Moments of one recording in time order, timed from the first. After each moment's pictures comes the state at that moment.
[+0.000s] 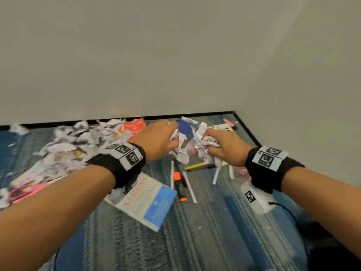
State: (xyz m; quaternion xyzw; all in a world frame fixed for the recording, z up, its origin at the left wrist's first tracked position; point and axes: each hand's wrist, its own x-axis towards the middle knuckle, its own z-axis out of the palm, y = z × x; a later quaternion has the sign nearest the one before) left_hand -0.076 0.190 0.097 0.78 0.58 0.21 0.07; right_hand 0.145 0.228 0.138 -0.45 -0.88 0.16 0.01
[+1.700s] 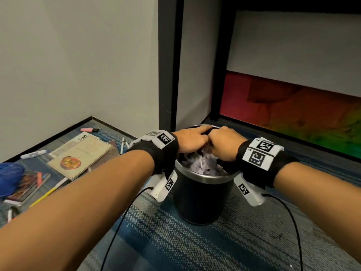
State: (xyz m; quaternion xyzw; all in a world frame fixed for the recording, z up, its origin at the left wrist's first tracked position) left_hand 0.545 0.104 0.161 0.88 0.32 0.00 0.35; right_hand 0.656 0.022 0.167 -0.76 -0.65 0.05 -0.01
